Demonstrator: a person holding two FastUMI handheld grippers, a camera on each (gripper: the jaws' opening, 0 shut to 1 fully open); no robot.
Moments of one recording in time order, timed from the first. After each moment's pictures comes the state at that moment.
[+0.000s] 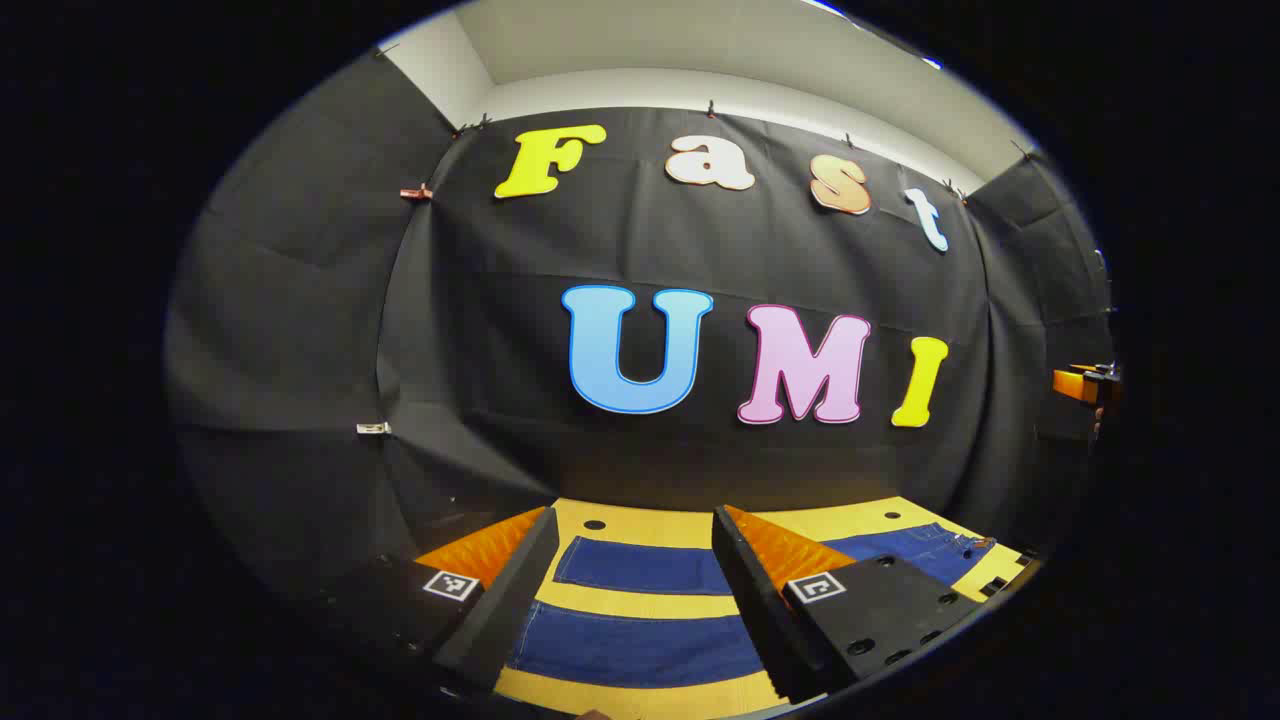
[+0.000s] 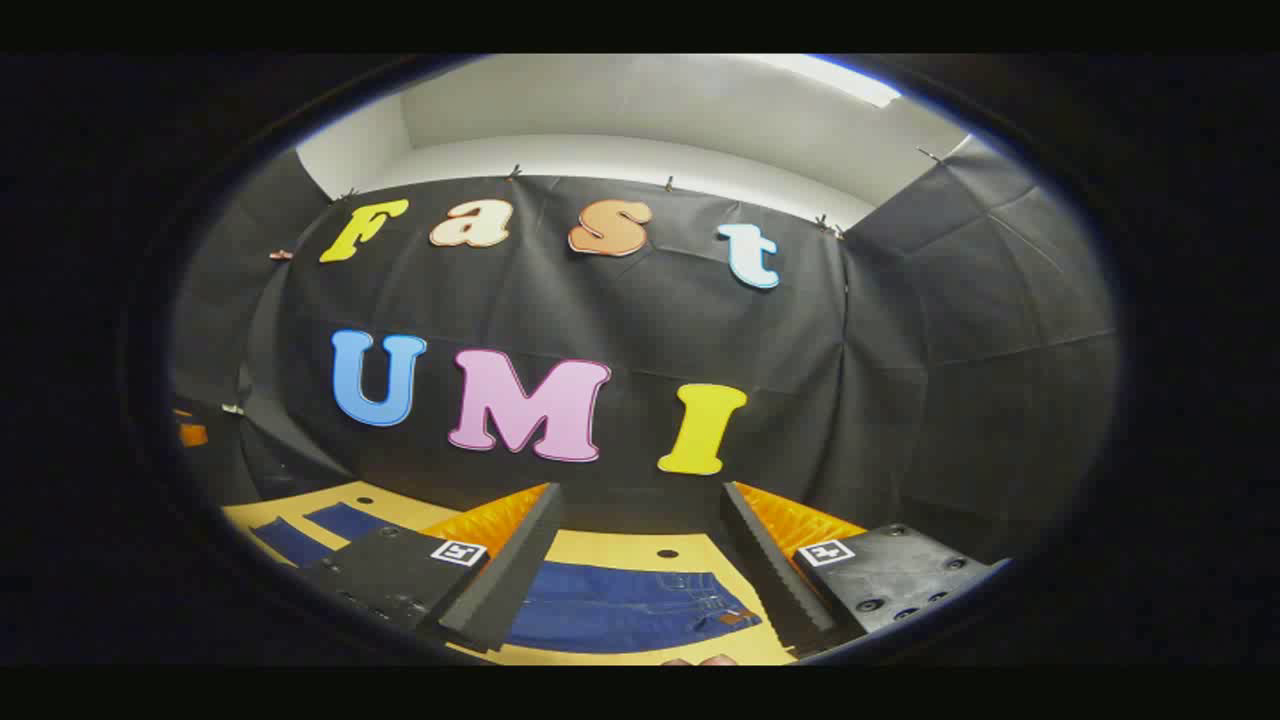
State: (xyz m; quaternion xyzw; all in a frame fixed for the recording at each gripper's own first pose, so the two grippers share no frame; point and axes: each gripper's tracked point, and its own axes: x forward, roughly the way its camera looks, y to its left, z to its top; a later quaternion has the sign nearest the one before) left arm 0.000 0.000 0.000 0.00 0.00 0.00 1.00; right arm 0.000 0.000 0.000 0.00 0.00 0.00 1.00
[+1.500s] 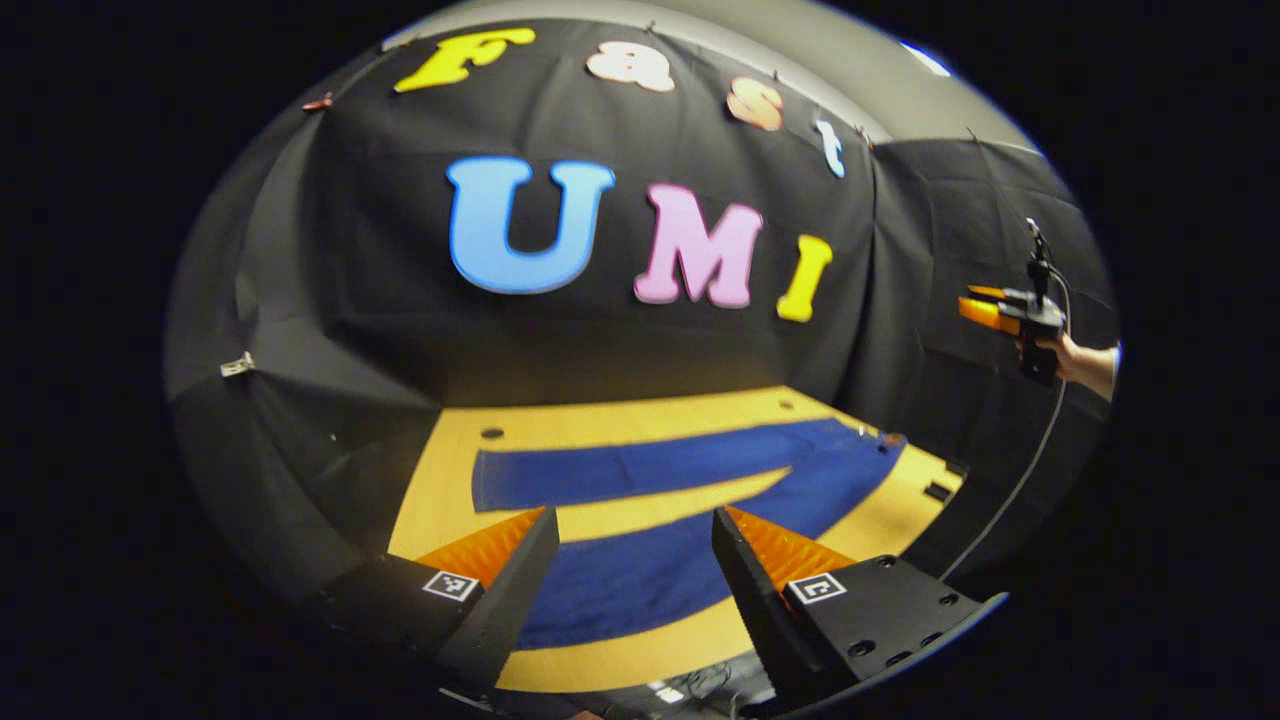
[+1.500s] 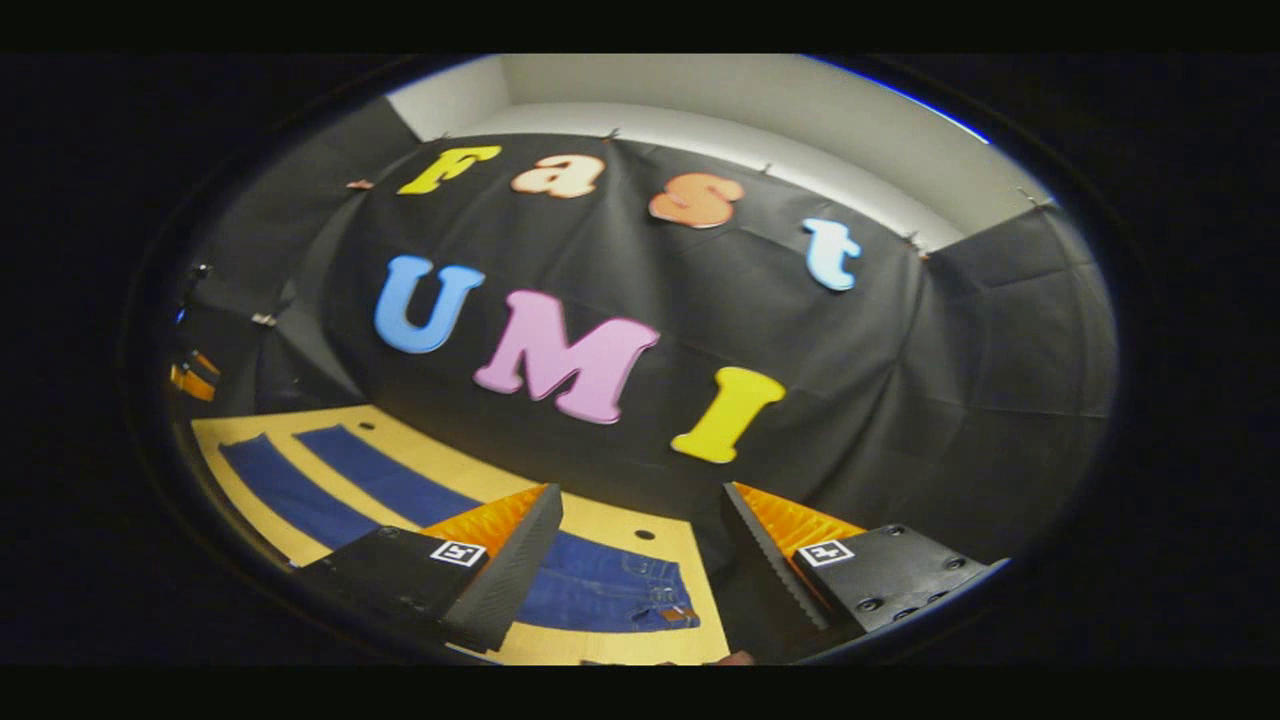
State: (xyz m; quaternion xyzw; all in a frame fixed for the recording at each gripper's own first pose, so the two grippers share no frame) left arm 0.027 0.023 -0.138 0.06 0.19 -0.25 0.95; right arm 0.011 0.017 -0.074 -0.14 0.08 0.11 0.98
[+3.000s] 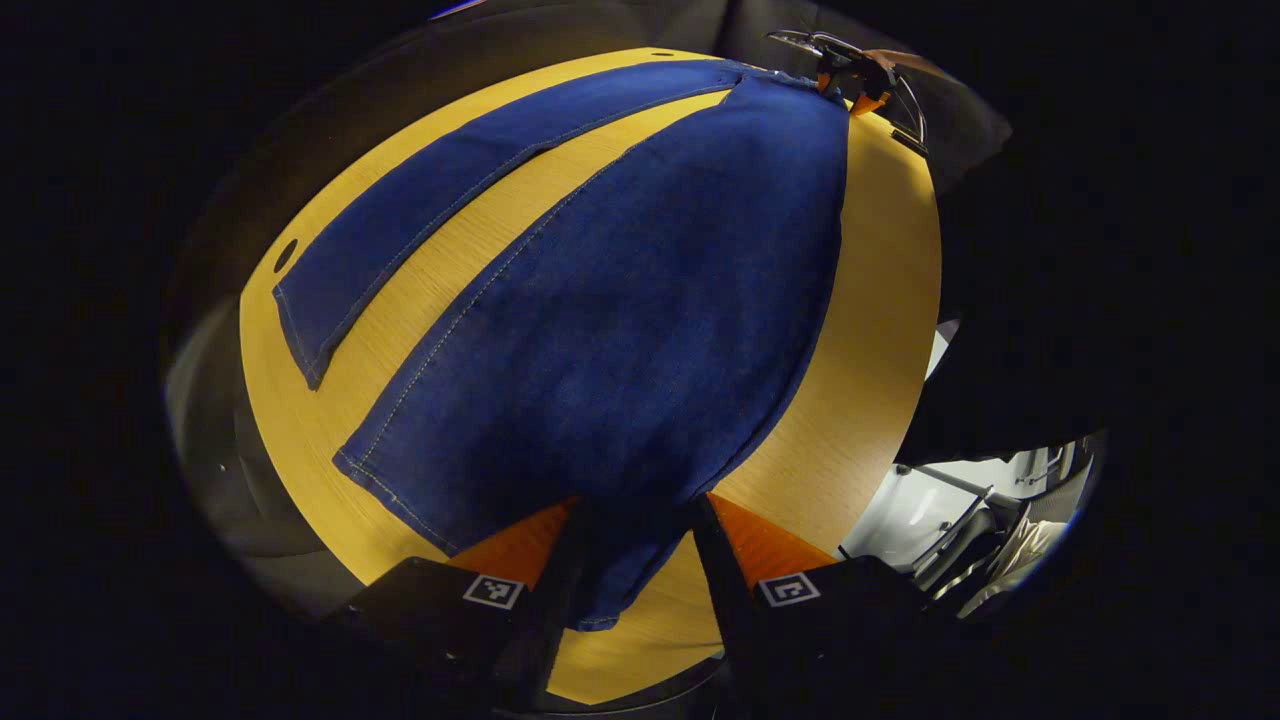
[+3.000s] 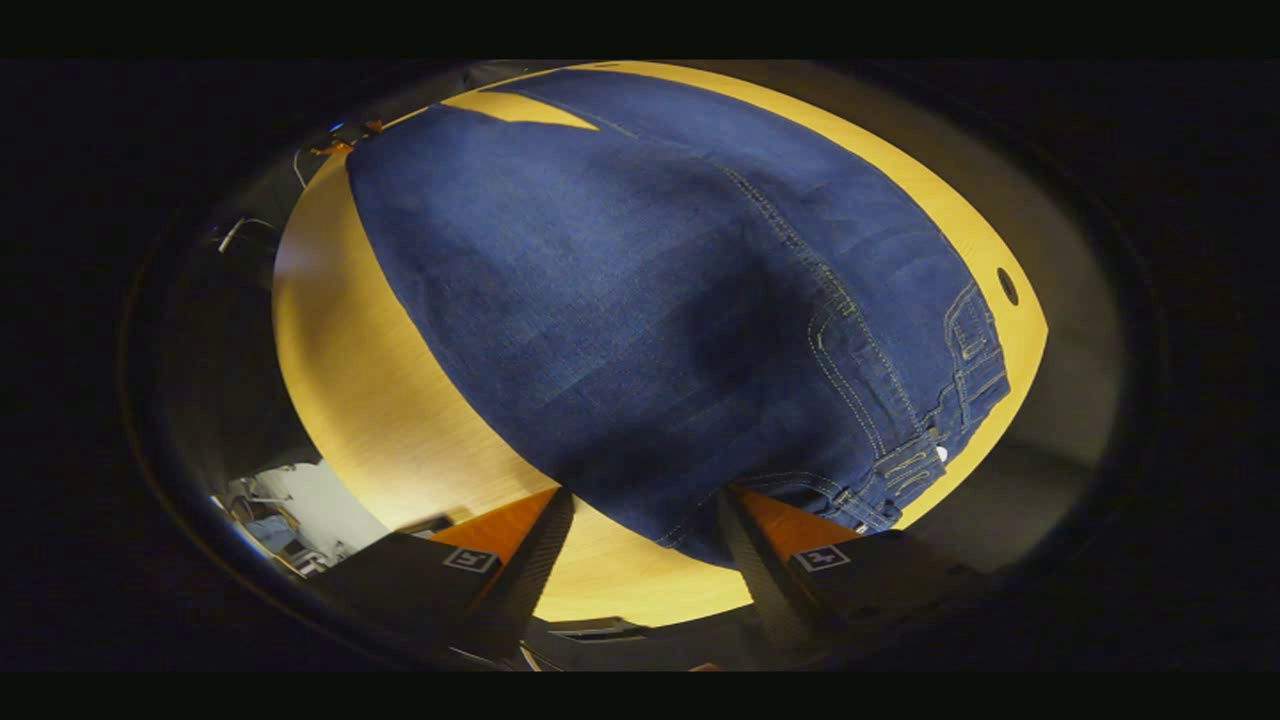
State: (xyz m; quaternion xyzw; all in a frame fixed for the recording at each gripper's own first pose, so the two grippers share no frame) left arm 0.029 0.060 -0.336 0.33 0.56 -0.37 0.66; right arm 0.010 -0.055 -0.505 -0.32 0.62 0.43 0.57
